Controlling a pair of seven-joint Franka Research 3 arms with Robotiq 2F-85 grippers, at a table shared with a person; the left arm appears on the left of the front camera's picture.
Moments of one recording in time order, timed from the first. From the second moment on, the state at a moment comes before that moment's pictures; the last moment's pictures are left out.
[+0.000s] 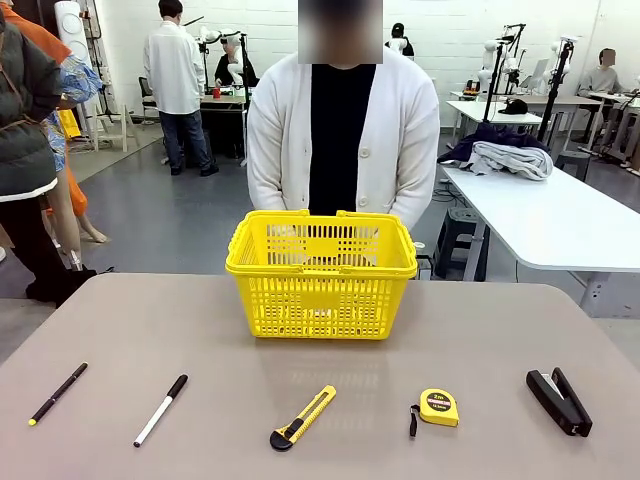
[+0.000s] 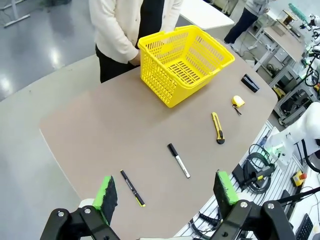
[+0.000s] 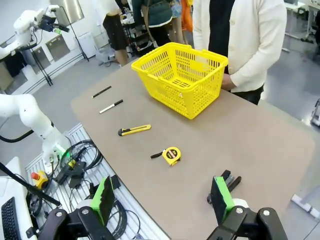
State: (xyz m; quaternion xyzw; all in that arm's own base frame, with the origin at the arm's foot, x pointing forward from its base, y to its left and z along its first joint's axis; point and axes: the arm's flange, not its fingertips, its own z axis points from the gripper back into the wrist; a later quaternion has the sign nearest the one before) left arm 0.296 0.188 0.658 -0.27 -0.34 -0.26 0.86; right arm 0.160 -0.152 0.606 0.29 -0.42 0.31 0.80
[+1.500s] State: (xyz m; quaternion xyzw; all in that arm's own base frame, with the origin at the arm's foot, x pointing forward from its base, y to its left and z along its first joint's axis) left arm 0.291 0.192 0.657 -0.26 -0.34 -0.26 0.87; right arm 0.162 -0.154 0.605 0.29 -0.42 0.30 0.80
